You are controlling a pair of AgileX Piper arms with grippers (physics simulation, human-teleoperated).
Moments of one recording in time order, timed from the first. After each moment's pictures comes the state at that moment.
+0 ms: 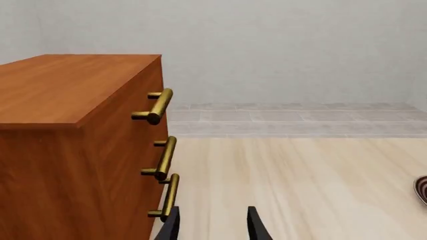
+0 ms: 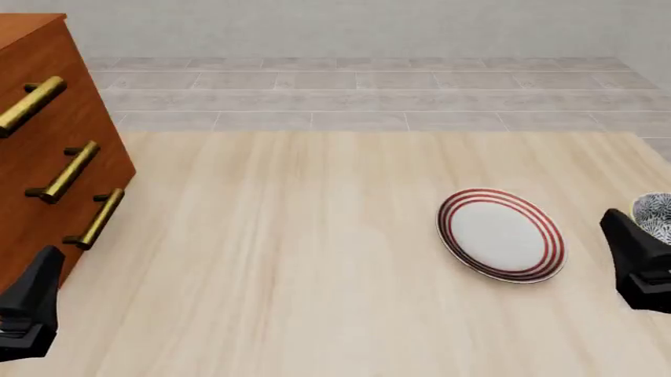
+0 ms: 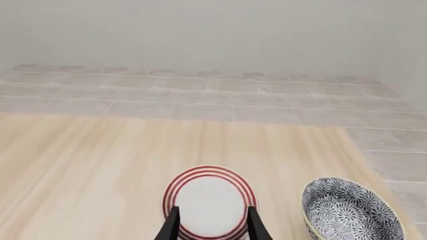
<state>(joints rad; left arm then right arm) 0.00 0.00 -0.01 0.01 0.00 0.03 0.28 -0.23 0.11 -0.03</state>
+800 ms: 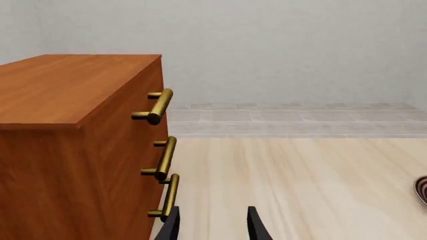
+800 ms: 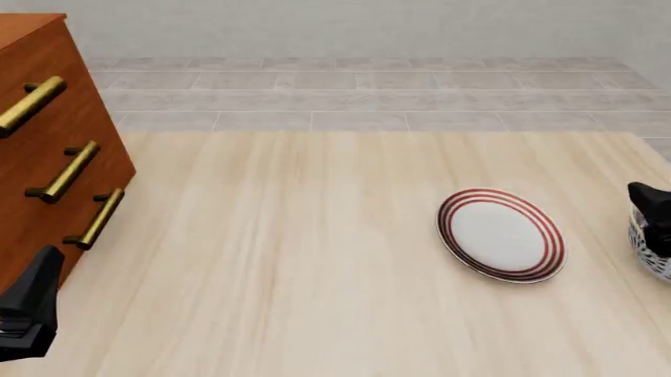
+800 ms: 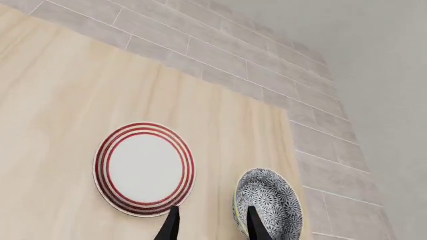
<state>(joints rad) 0.00 0.00 -0.01 0.01 0.00 -0.13 0.59 -0.57 0.43 -0.47</state>
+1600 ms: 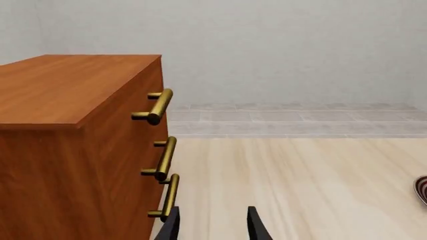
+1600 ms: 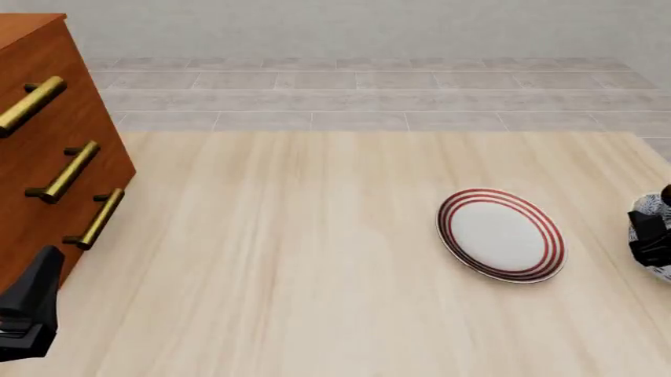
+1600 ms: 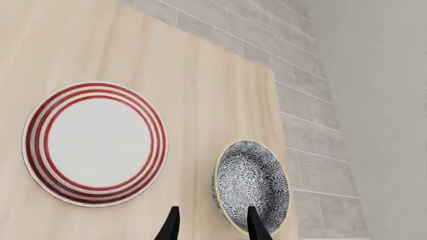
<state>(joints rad) 0.00 0.00 -0.01 0.01 0.00 -0.32 0.85 -0.46 0.19 -0.61</state>
